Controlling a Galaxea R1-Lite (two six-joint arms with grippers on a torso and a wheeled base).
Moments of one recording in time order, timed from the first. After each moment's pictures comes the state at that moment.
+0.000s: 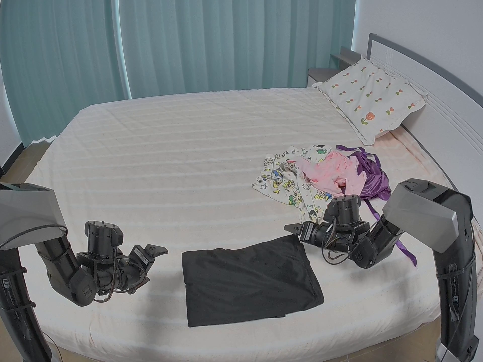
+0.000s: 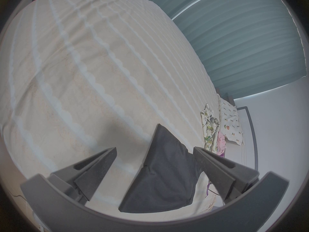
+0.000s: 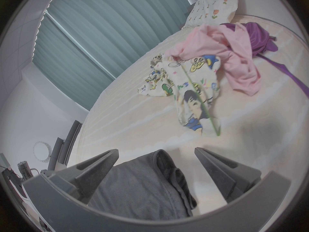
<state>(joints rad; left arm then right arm) -0.18 2.11 -0.43 -0.98 -0.15 -1.06 0.36 2.49 -1.12 -0.83 0.14 0.59</state>
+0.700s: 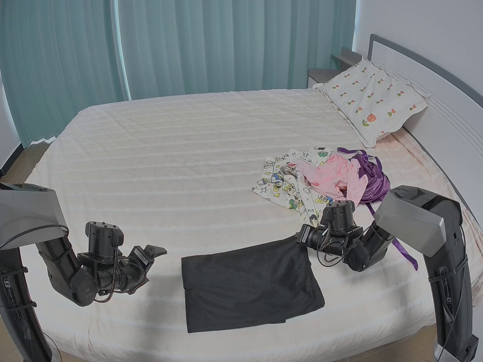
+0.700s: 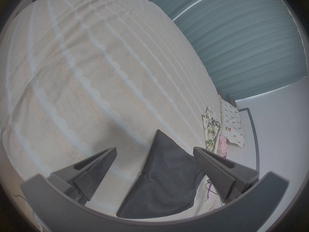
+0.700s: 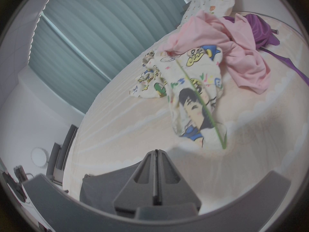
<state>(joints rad) -0.18 2.12 -0.43 -0.98 -0.14 -1.06 0.36 2.56 -1.17 -0.85 0.10 0.62</state>
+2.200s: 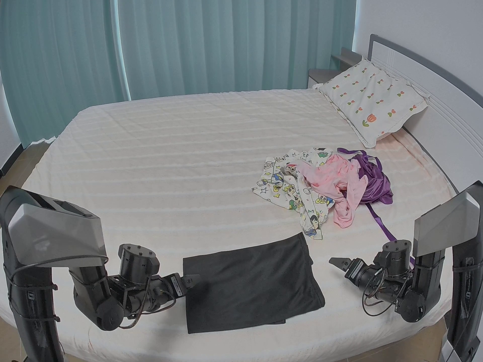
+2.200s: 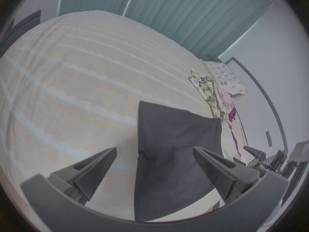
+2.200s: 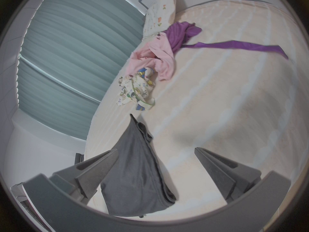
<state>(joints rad) -0.40 2.24 -0.38 -1.15 -0.01 -0.71 0.31 2.36 -0.26 -1.55 0.04 0.92</state>
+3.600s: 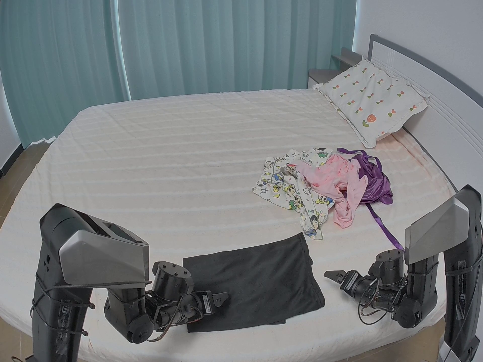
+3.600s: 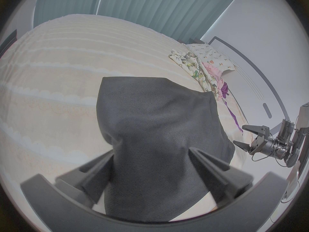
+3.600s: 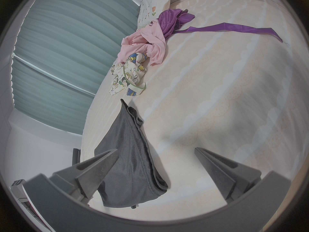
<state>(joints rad) -0.55 2.42 -0.47 -1.24 -0.01 -0.60 0.34 2.42 -0.24 -1.55 0.06 0.94</state>
